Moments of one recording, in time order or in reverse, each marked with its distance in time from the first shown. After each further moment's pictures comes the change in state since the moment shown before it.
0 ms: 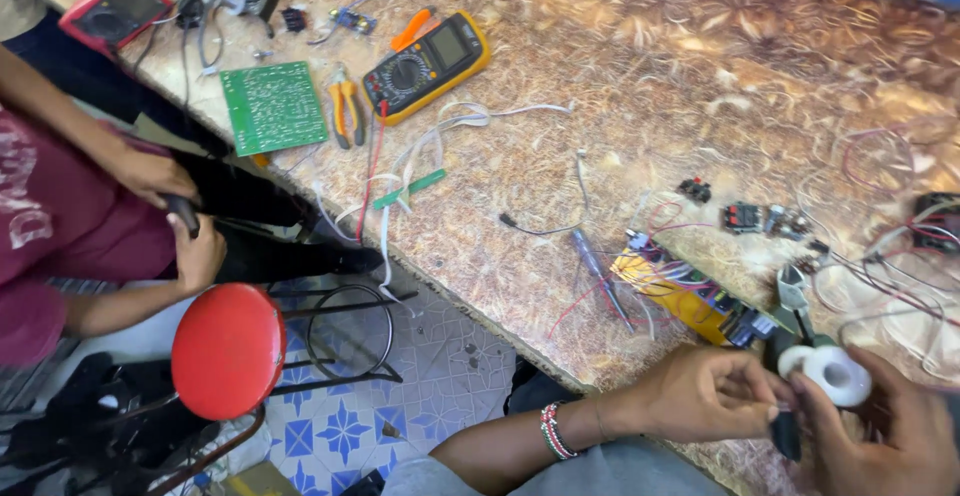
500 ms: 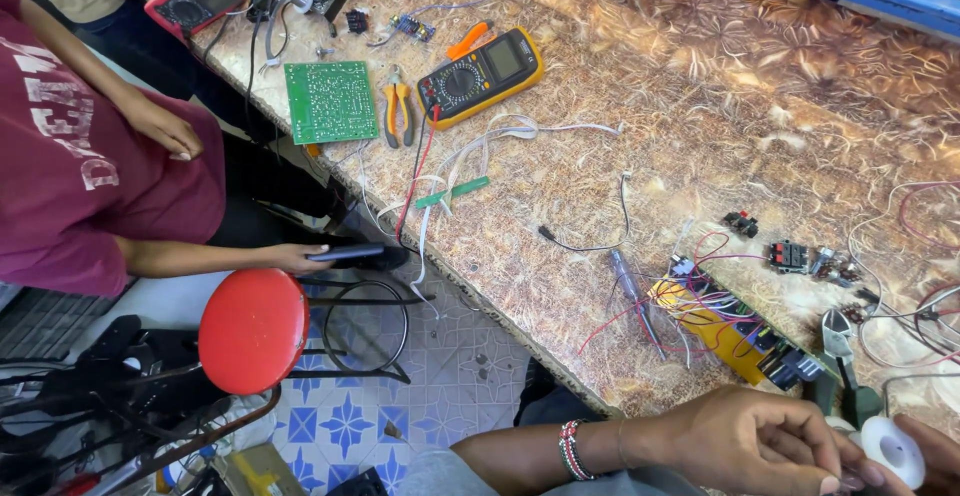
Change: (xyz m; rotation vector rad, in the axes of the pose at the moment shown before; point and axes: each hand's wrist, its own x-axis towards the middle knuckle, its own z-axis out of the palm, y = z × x) left_hand -0.011 0.011 0.002 -0.023 -0.092 0.134; right_hand -0.001 0.139 0.025 0.491 -0.410 0.420
